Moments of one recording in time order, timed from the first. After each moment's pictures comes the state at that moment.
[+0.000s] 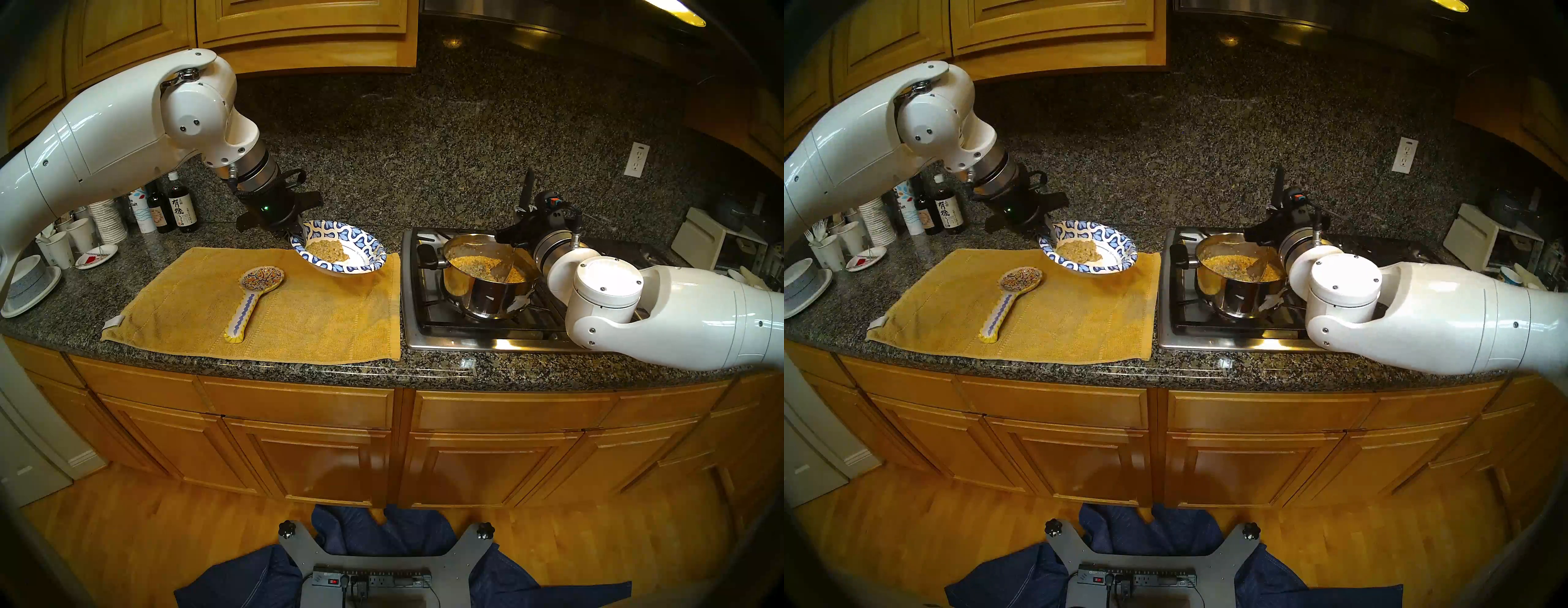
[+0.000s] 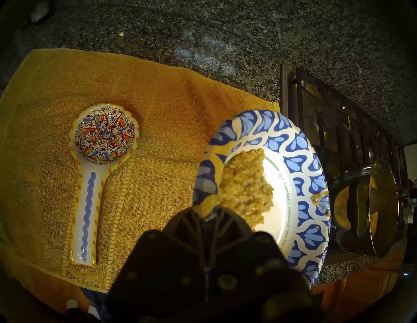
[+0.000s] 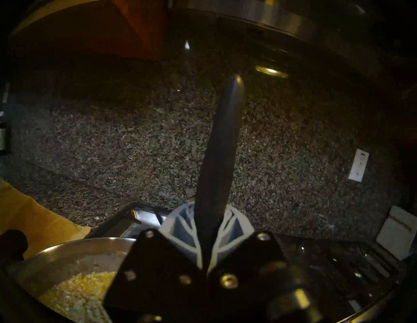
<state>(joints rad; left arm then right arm) -0.28 -0.70 0.05 -1.49 -2.88 0.71 1.13 0.13 -0.46 -0.47 -1.94 1.36 -0.23 -0.90</state>
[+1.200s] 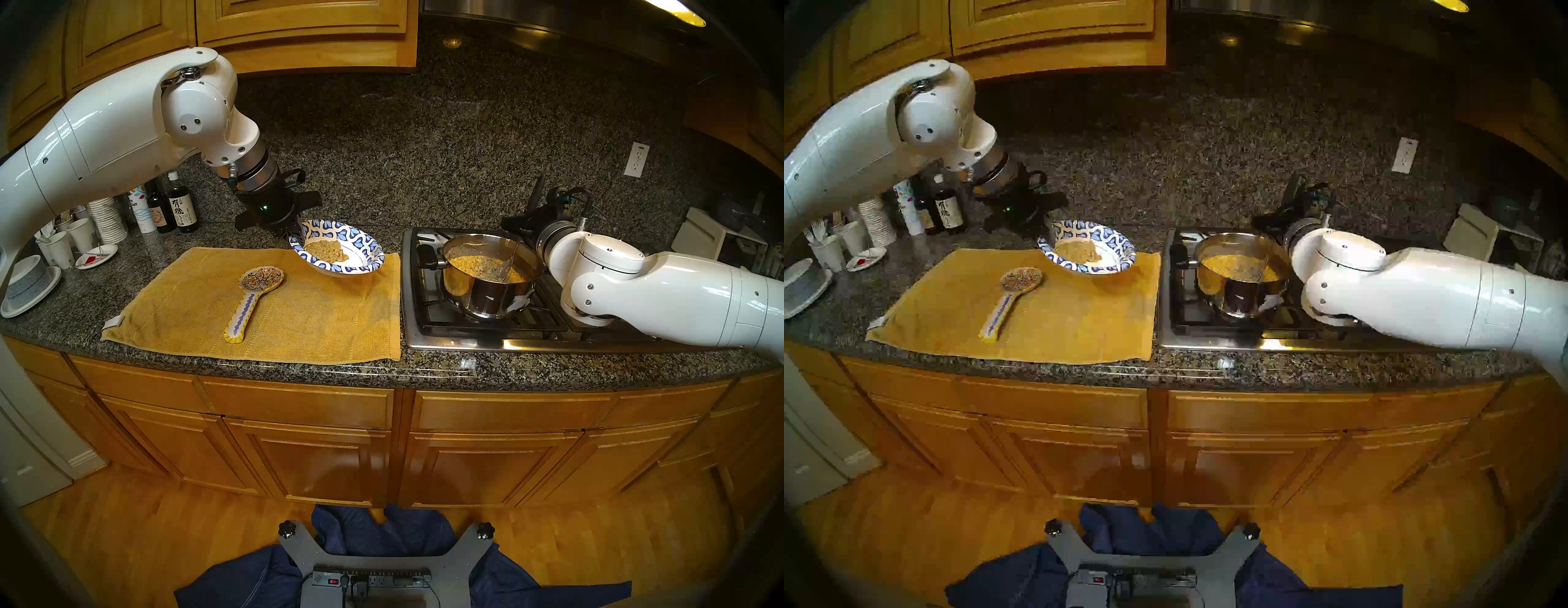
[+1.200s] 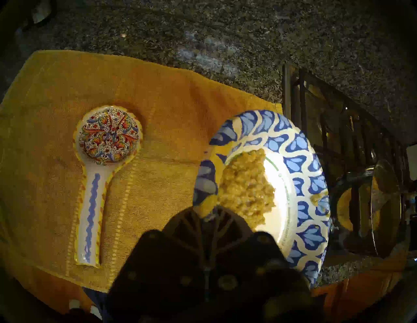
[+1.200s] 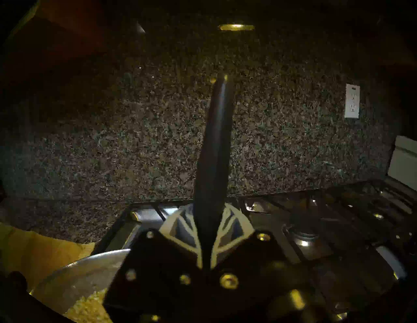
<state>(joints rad) -0.30 -0.70 0.07 -1.49 -2.88 0.71 1.13 0.13 -0.51 -0.39 -1.86 1.69 -0.26 -0.82</state>
